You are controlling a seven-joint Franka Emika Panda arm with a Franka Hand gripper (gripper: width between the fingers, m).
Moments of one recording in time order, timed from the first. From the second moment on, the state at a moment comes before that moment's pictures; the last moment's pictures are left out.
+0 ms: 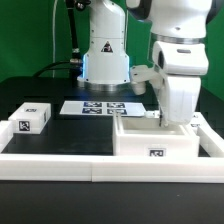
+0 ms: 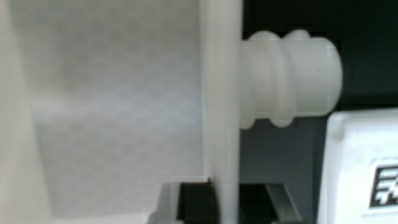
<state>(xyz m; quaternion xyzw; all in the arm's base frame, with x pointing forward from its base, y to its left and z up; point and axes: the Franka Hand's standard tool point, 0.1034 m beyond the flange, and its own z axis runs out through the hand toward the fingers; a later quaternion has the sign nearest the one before) 0.517 0.086 0.028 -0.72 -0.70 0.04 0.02</state>
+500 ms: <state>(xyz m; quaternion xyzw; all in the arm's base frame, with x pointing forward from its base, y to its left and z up) 0.518 0.118 0.026 -0.72 -0.70 0.05 0.03</state>
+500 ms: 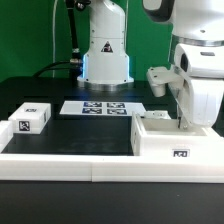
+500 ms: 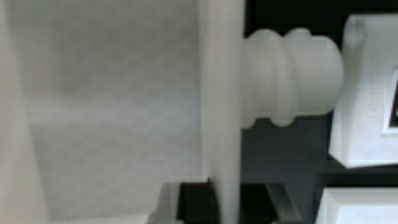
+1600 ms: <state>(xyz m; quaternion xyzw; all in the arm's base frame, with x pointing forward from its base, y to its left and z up) 0.518 0.122 0.028 -0.72 -0.69 0.05 0.03</state>
